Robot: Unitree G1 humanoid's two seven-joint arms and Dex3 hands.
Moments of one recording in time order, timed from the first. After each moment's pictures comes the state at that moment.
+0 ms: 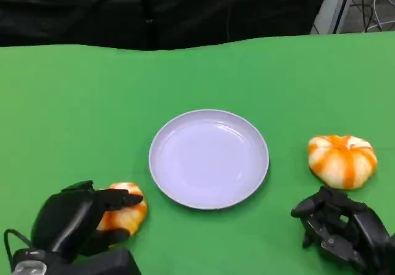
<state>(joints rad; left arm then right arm) 0.00 0.34 -0.26 0.28 0.65 -0.26 0.31 -0.14 -0.04 -0.07 0.88 0.12 -0.71 0.41</state>
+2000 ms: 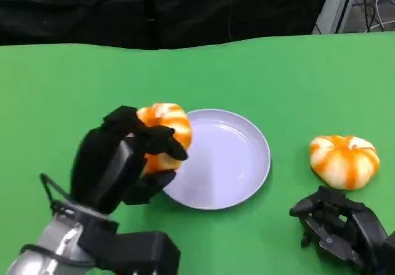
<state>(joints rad) -0.21 0.27 -0.32 0.23 0.77 -0.43 0.49 -0.14 -0.03 -0.07 0.88 0.11 -0.72 0.38</state>
